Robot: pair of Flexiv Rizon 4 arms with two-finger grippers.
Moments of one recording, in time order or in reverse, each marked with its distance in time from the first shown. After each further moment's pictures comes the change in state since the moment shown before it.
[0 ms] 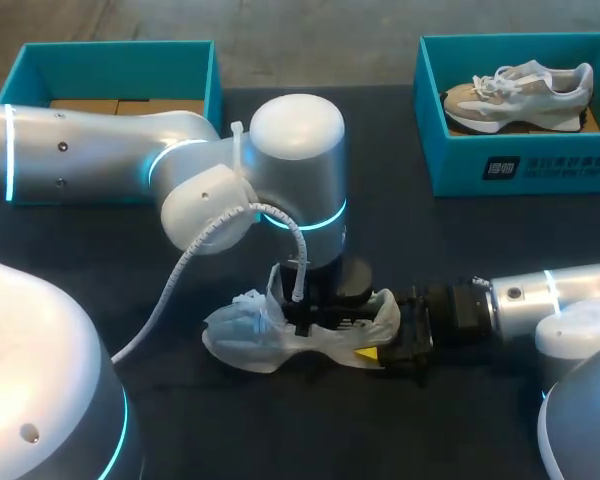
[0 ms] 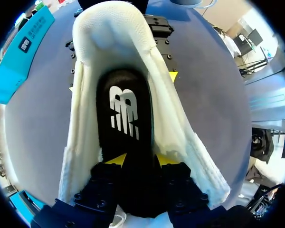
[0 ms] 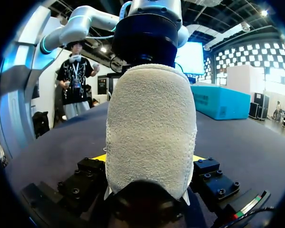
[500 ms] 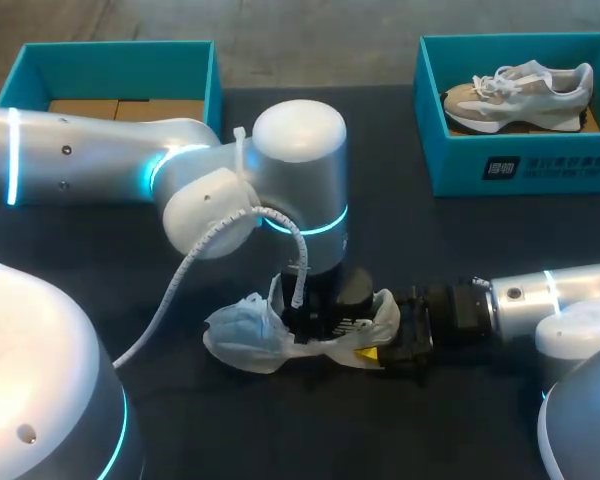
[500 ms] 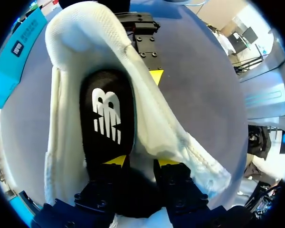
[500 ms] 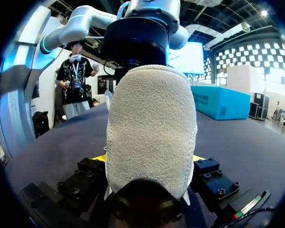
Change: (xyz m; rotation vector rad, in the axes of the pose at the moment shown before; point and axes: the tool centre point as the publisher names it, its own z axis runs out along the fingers) left arm 0.010 -0.003 0.004 0.008 0.035 0.018; right arm 0.000 0.000 0.000 0.001 -0.001 -0.001
